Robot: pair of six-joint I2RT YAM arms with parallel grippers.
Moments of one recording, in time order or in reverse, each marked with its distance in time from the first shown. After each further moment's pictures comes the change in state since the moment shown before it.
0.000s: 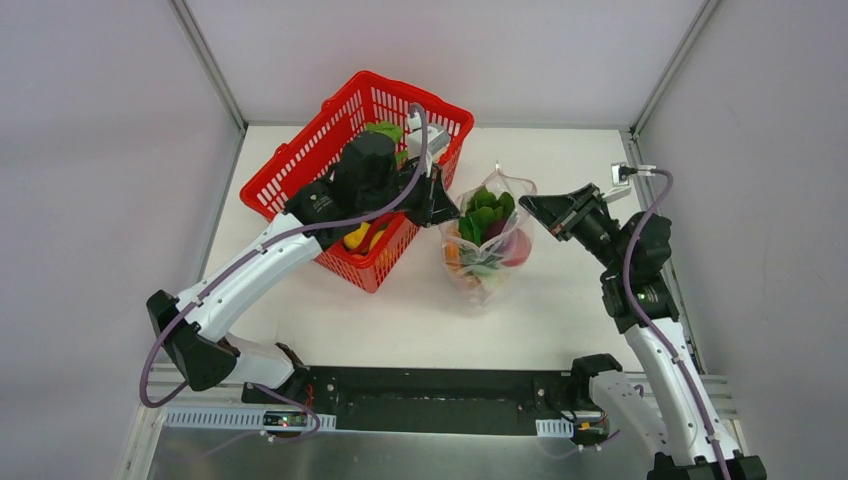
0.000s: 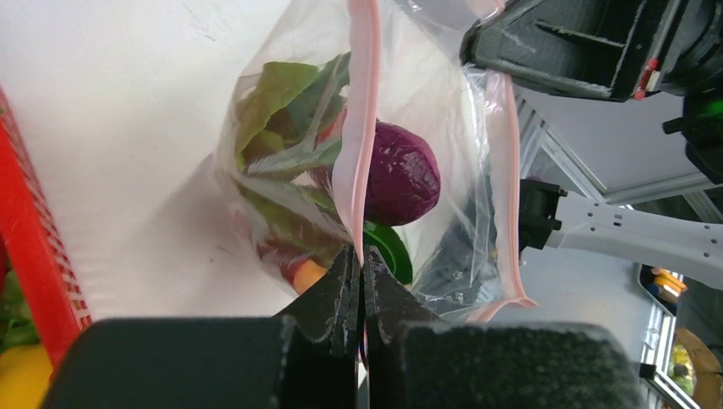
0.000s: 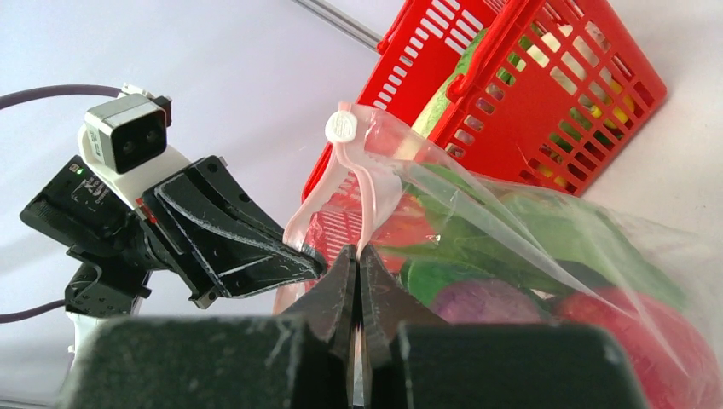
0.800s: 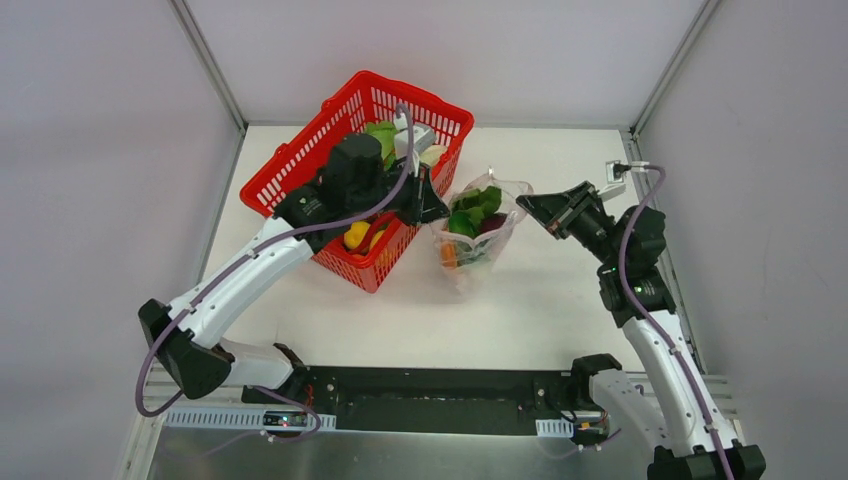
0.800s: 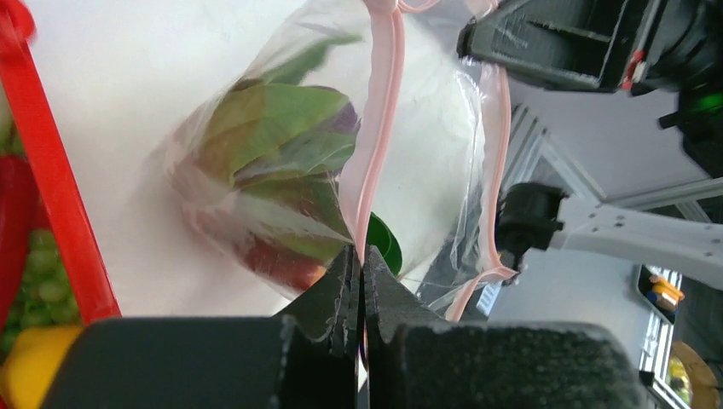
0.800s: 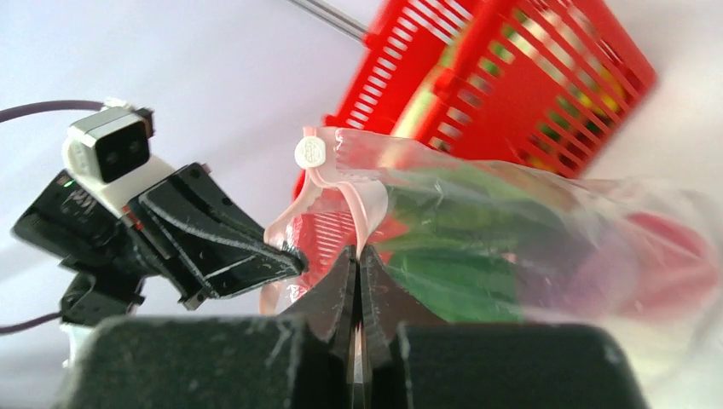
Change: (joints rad) left arm 0.051 -0.069 -0.024 -0.002 0.010 -0.003; right arm -0.001 0.031 0.032 0.005 -0.007 0.000
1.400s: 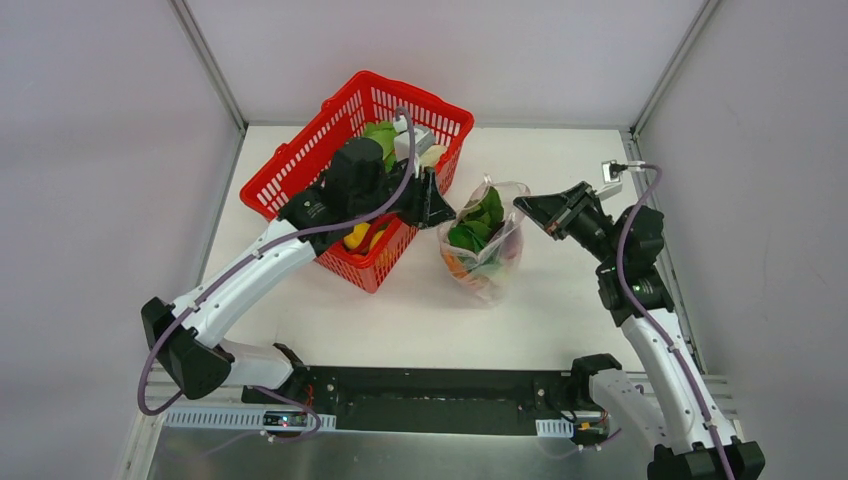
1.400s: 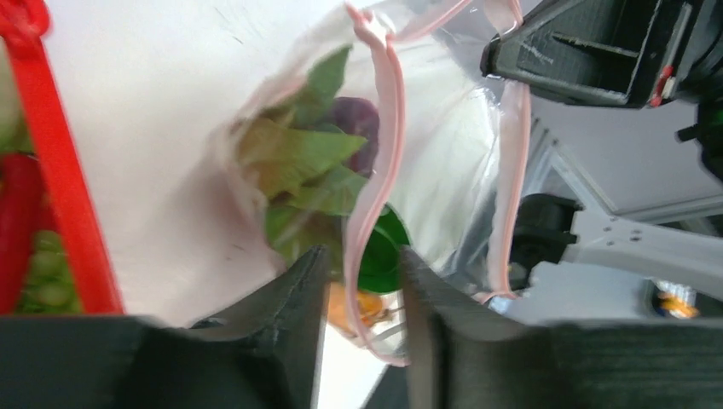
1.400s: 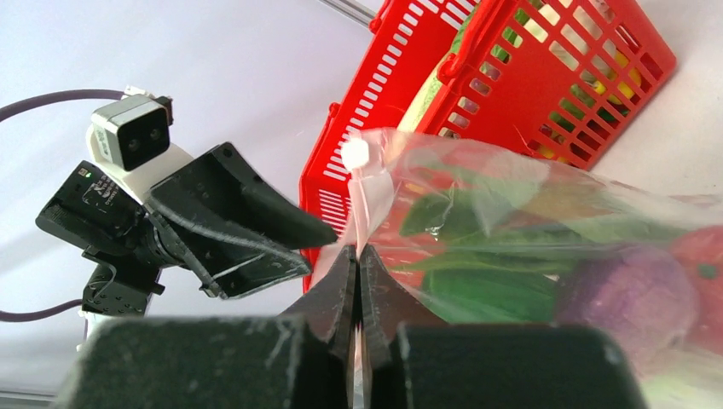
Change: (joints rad) left arm 0.000 0.025 -0.085 0.071 -0.009 -0.024; right arm 0.000 0.021 -0.035 0.007 -0.031 0.015
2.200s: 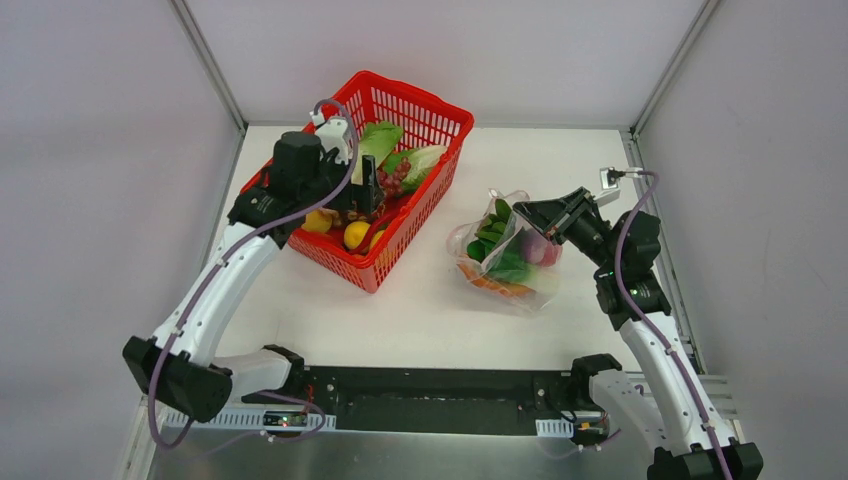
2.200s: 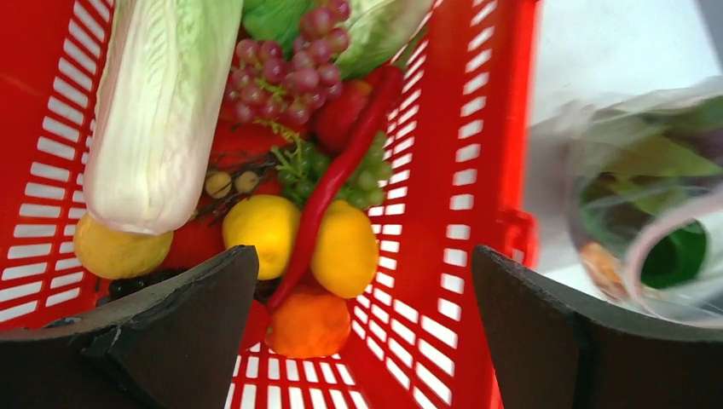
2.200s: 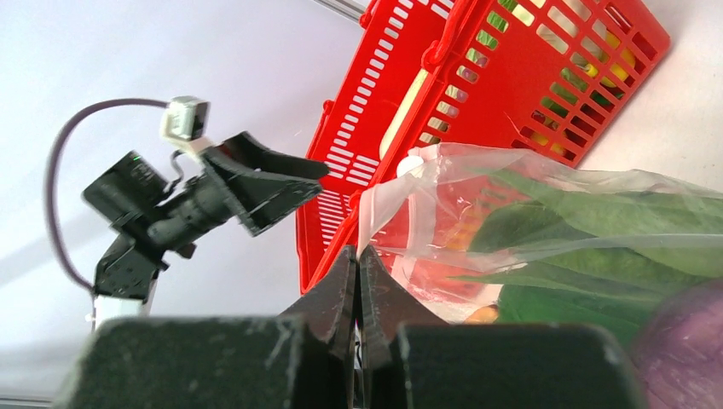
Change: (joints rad) left arm 0.313 -0.166 -0.049 -0.242 -0.280 0.183; right arm 0.000 -0.030 -0.047 0.013 0.009 0.027
